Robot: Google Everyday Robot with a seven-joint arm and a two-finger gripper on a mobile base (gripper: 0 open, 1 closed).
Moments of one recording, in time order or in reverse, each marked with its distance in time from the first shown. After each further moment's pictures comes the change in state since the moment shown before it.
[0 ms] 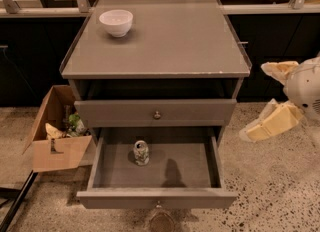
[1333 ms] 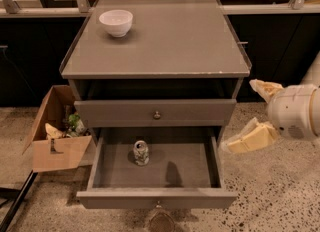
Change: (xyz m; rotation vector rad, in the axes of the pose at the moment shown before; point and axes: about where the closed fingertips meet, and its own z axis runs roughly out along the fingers) arm 0.017 0.017 0.039 0.039 -0.111 0.052
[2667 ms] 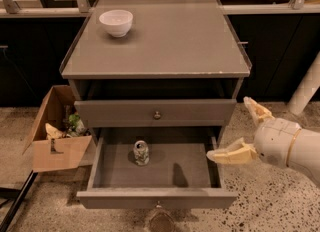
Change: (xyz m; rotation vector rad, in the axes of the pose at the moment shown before) arm 0.037 0.006 0.044 0.126 -0.268 0.060
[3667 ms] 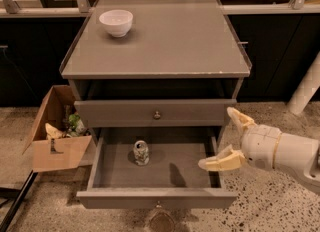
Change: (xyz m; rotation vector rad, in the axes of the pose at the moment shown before) arm 0.028 0.020 0.029 -0.129 -0.022 0.052
